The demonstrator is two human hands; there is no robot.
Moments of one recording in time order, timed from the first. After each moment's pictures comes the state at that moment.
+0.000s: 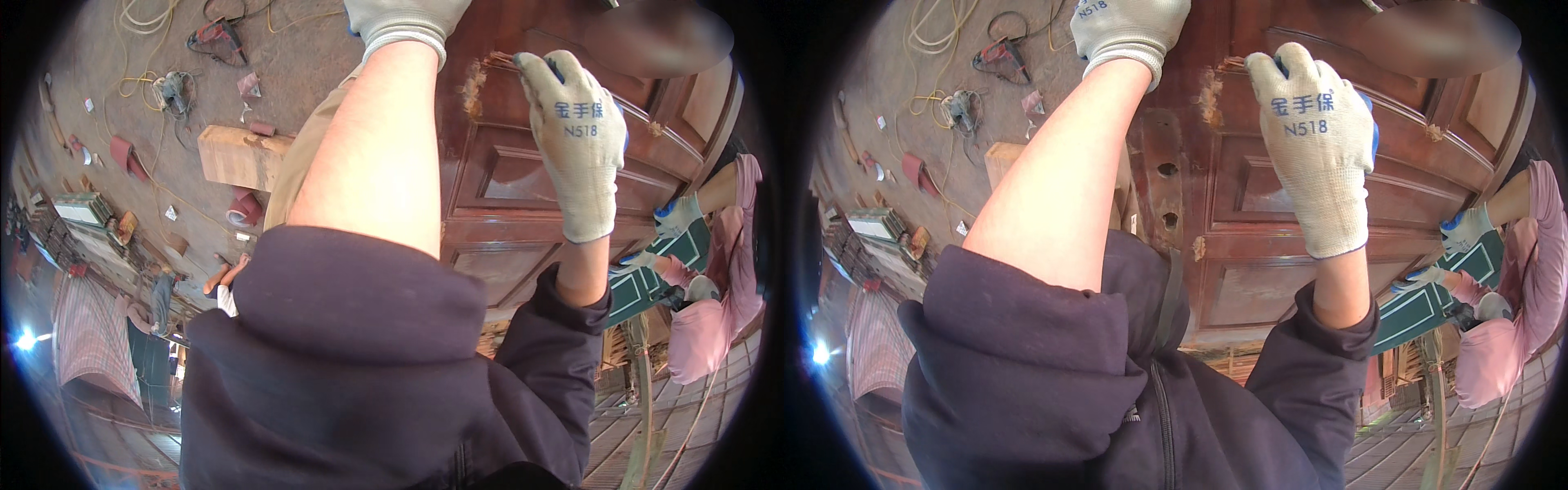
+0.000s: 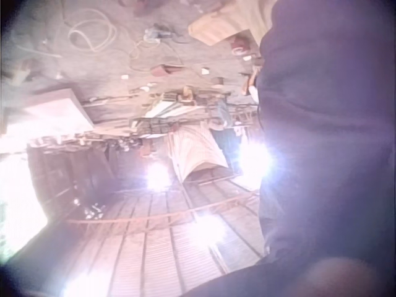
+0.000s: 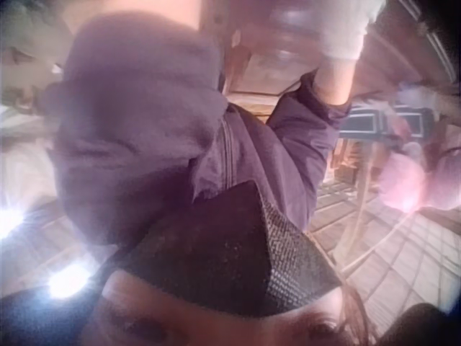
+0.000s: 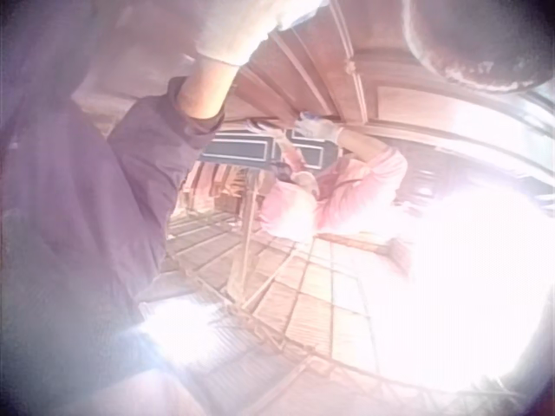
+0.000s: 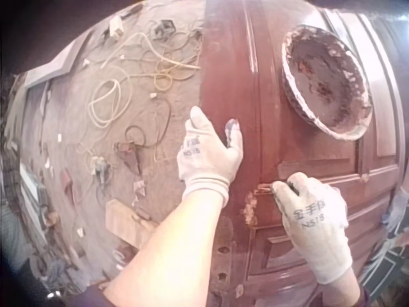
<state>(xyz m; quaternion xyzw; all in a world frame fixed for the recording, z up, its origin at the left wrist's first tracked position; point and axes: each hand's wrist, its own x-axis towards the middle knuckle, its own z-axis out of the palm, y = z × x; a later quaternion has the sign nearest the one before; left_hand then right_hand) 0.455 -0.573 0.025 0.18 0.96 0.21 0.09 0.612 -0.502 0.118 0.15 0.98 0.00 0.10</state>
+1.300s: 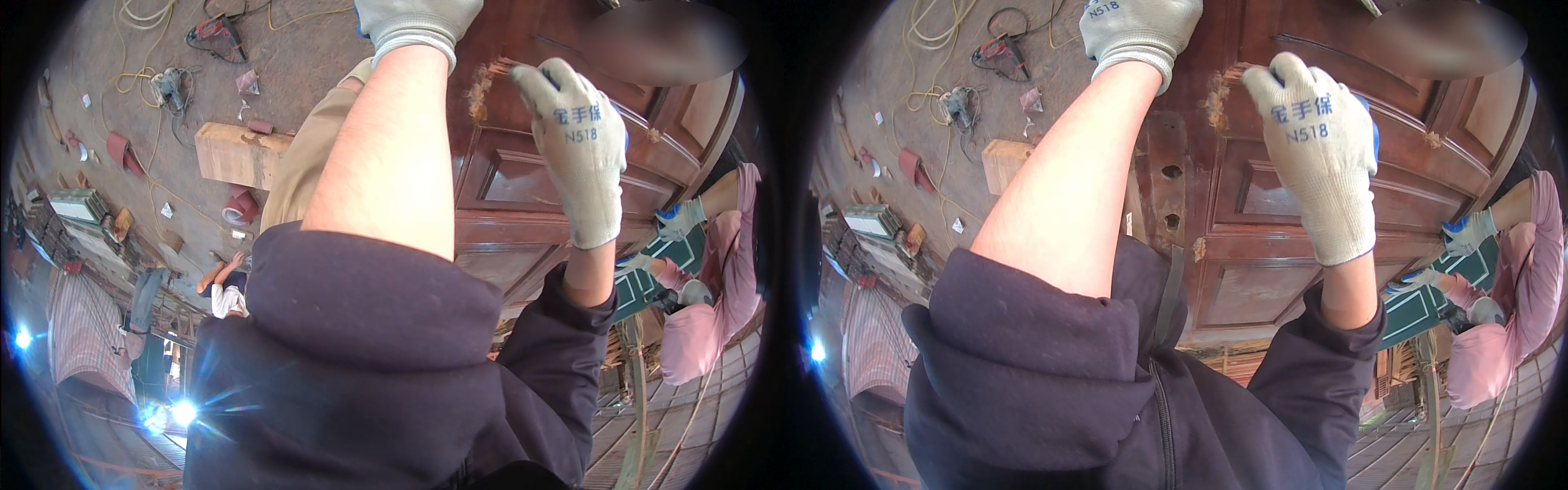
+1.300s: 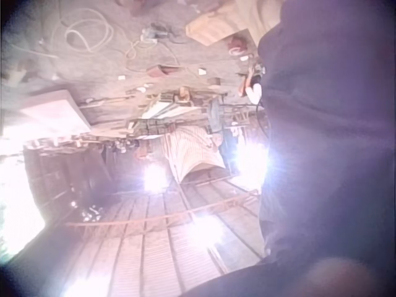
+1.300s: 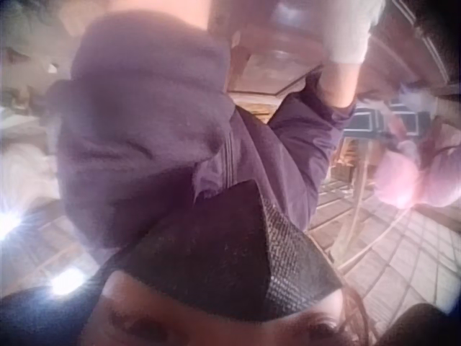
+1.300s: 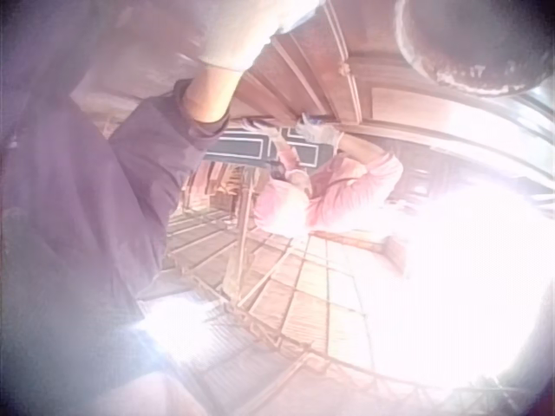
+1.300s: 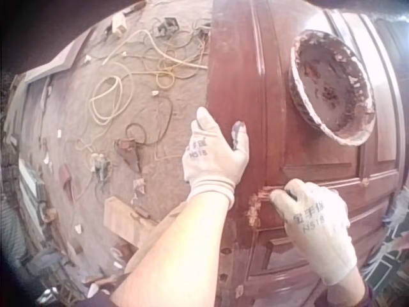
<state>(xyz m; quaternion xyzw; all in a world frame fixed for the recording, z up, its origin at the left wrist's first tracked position) 0.454 -0.570 0.027 0.18 0.95 0.22 0.12 0.605 -0.497 0.123 0.12 0.98 -0.05 0.16</state>
